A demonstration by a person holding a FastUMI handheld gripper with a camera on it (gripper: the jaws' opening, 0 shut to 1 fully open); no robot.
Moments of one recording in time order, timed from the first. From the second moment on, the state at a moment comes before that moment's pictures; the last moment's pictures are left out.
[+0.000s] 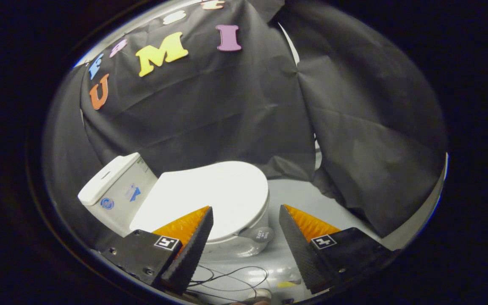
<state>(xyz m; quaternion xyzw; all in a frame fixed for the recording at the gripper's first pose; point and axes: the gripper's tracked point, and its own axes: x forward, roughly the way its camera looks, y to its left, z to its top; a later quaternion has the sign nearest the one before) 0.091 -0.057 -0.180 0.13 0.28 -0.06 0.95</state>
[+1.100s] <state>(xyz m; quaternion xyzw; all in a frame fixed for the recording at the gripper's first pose) 0.103 -0.077 -0.301 0.34 0.45 -0.04 0.82</state>
